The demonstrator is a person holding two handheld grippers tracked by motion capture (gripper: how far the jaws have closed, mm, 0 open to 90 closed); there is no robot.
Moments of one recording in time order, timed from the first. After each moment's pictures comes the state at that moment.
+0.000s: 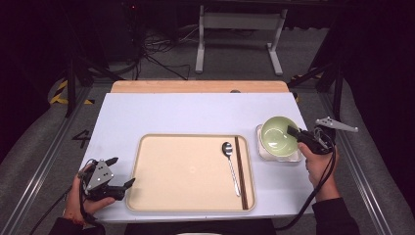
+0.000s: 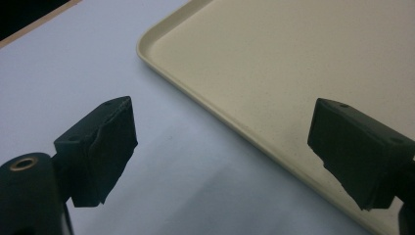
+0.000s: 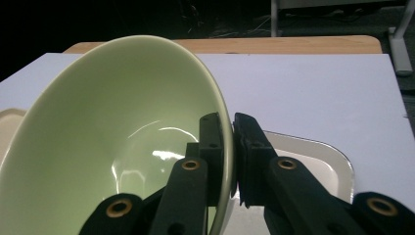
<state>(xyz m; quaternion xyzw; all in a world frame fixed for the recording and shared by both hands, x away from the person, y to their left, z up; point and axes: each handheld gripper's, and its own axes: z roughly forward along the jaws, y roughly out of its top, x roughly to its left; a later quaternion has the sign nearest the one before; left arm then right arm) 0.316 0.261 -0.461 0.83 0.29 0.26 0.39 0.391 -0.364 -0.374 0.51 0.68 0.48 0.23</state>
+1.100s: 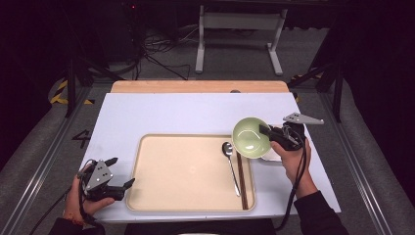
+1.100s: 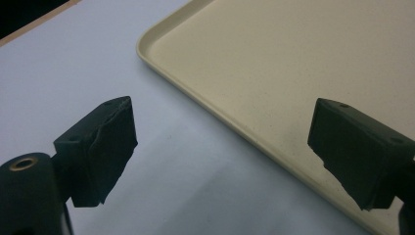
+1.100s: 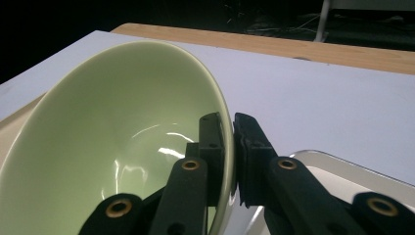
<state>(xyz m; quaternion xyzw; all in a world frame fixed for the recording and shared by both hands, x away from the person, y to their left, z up) 0.315 0.262 -0.460 0.83 0.29 0.26 0.40 0.404 -0.288 -0.369 0.45 0.73 0.48 0.20</state>
